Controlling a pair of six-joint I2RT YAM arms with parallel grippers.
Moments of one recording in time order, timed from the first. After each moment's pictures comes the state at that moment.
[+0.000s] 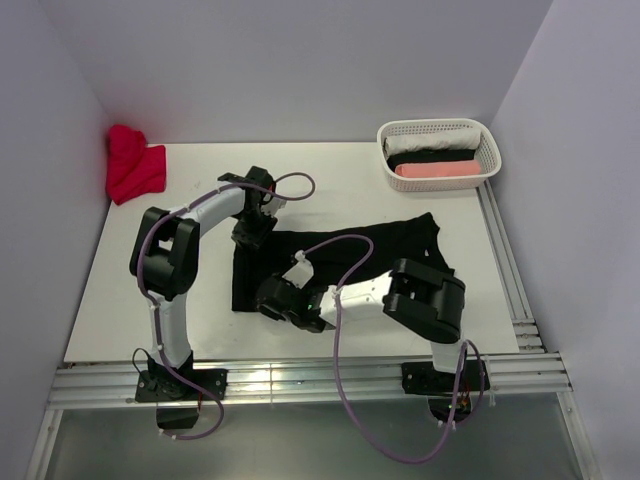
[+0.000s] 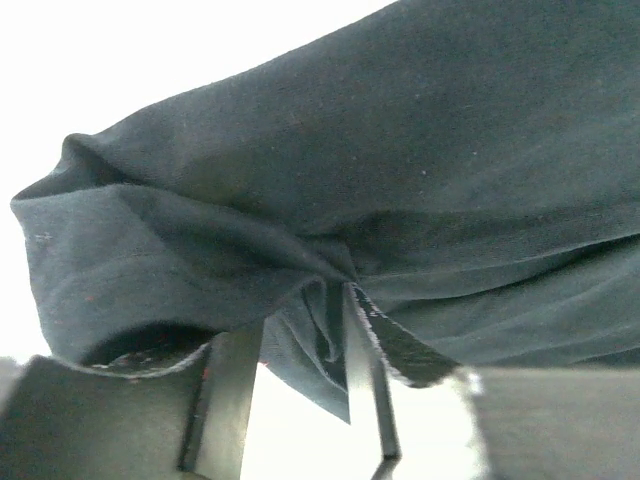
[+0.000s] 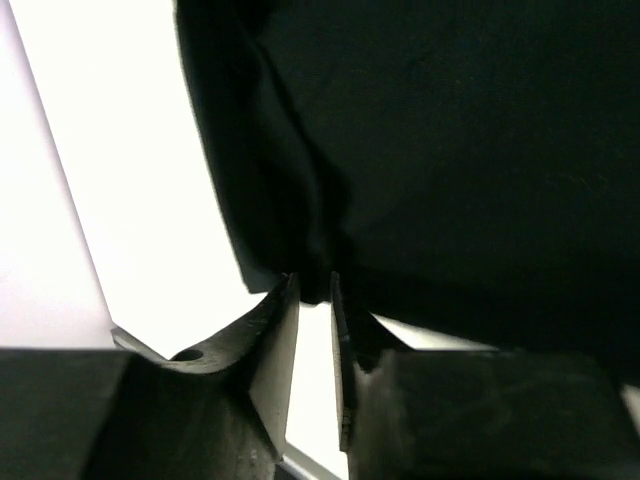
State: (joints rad) left arm -0.41 2.01 1.51 -0.92 0.01 0.09; right arm 1.23 1.90 1.00 0.15 0.40 1.49
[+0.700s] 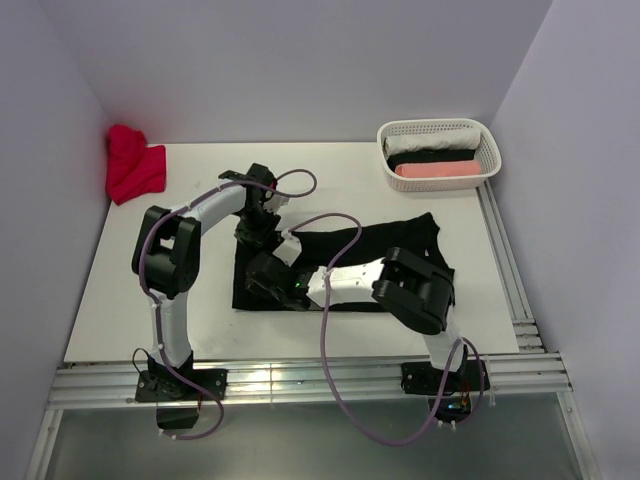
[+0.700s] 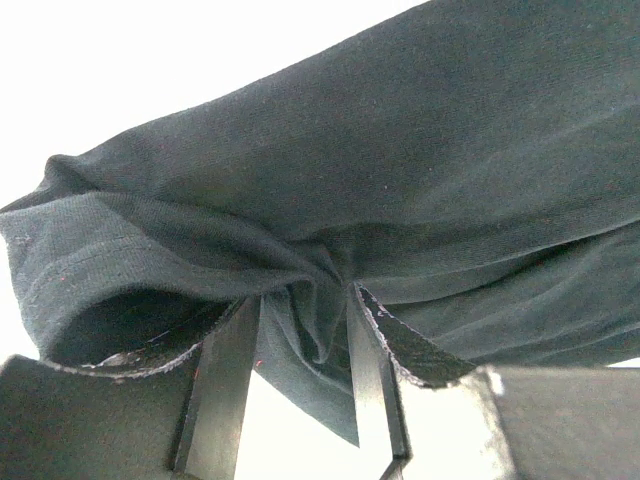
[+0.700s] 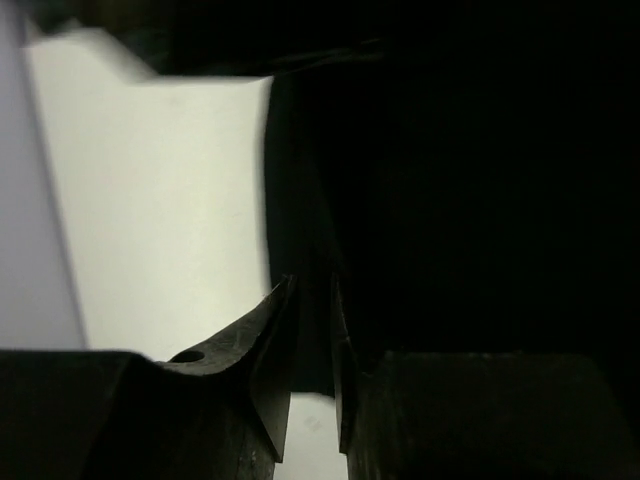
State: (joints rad) left arm -0.41 2.03 1.55 -0.93 0.07 0.09; right arm 1.16 1.96 1.20 0.07 0.40 1.30
